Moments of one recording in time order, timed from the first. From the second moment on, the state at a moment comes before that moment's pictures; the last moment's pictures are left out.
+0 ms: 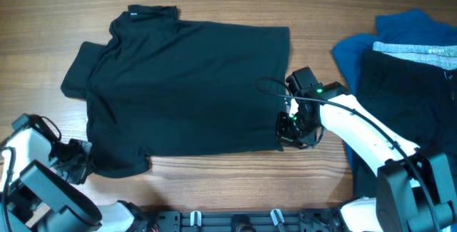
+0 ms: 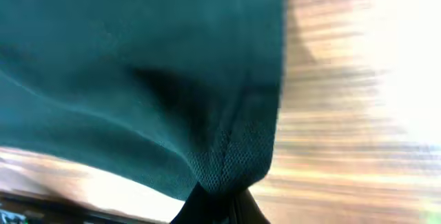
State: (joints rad) left arm 0.77 1.56 0.80 -0.97 0.06 -0.53; right arm 0.36 1.57 0.89 -0.94 -0.35 0.57
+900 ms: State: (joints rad) left arm 0.50 1.30 0.91 -0.62 0.16 -0.49; right arm 0.23 1.45 0.89 -0.64 -0.33 0.75
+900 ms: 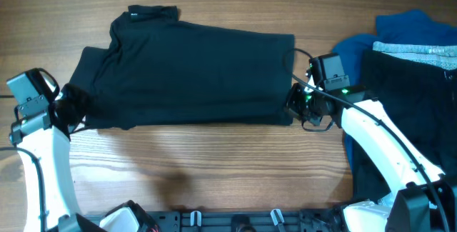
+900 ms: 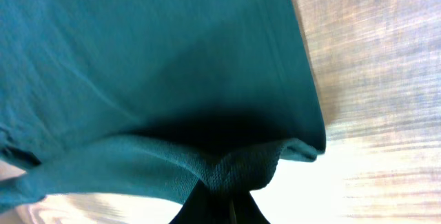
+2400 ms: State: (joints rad) left arm 0.34 1.51 0.91 -0.47 0.25 -0.45; right arm 0.21 1.53 0.89 -0.54 -0.27 0.63
